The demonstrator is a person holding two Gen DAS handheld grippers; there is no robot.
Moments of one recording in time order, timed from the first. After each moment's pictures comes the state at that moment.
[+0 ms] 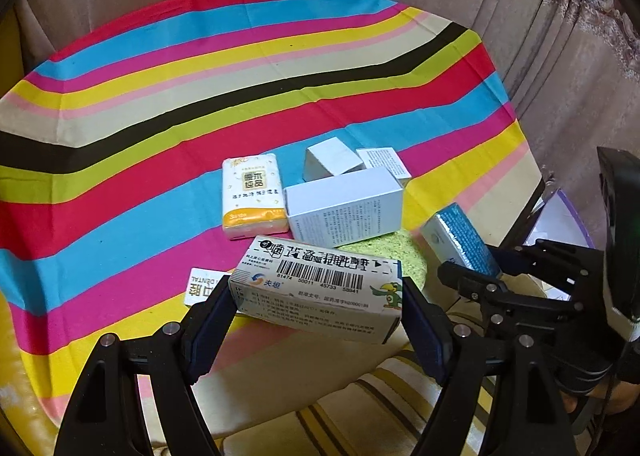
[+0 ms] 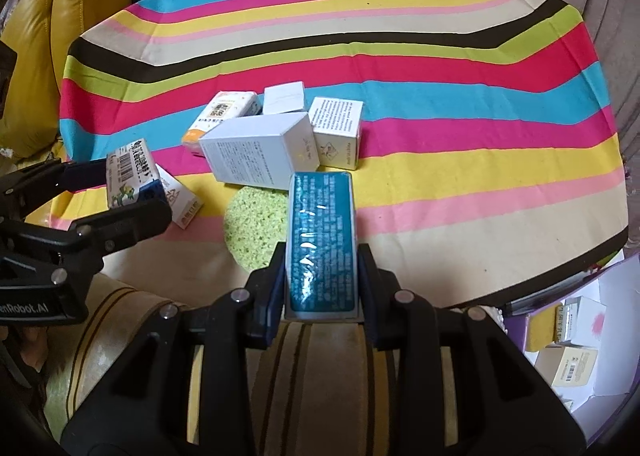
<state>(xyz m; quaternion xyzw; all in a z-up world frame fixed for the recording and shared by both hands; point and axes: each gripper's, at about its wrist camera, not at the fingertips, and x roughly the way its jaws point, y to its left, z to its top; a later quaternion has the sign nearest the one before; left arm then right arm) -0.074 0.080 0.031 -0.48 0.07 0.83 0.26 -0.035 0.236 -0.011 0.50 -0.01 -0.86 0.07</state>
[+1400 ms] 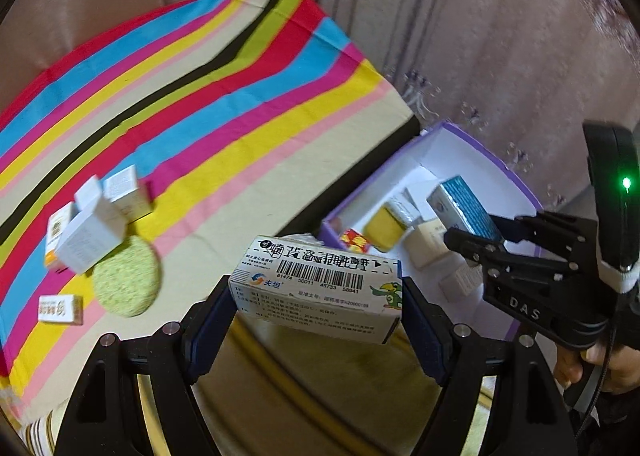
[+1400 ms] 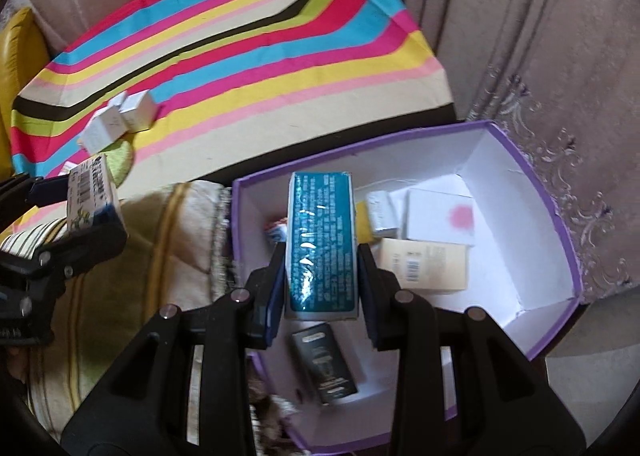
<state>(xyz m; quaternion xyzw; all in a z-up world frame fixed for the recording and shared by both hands) 0.055 0.268 0.050 -0.47 0.16 0.79 0.37 0.089 0.437 0.008 0.49 -0.05 -0.86 -0.08</state>
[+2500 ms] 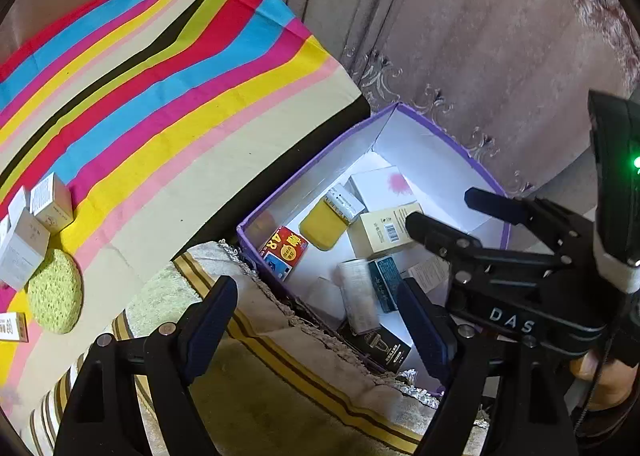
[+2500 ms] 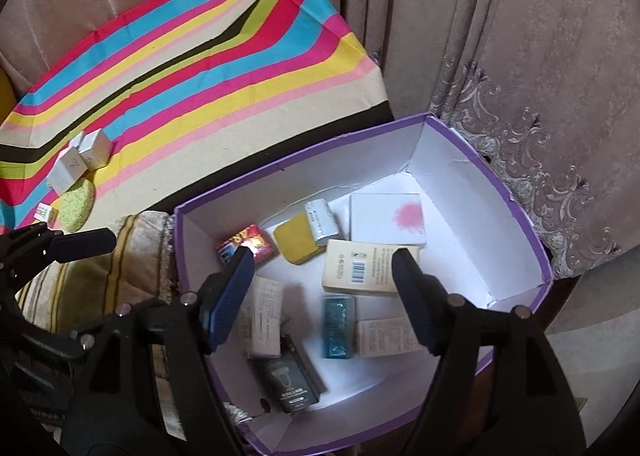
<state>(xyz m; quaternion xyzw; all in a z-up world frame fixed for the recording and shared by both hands) 0.061 0.316 0.037 -0.51 0.13 0.74 0.42 0.097 0.470 0.016 0.48 -0.08 -0.86 -0.14</state>
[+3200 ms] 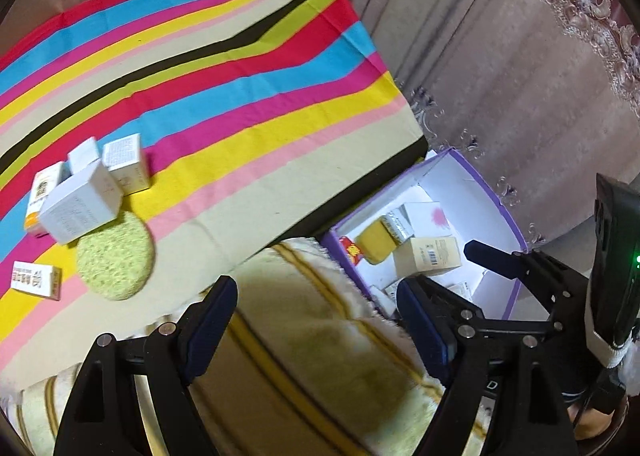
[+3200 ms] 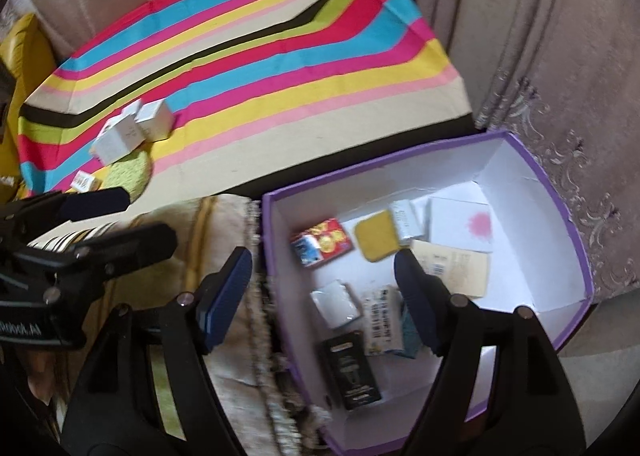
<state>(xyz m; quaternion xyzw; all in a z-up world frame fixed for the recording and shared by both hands) 0.023 0.245 0.047 -0.51 0.06 0.78 0.36 0.076 0.400 0.017 0.49 -0.06 -0.87 -0.06</state>
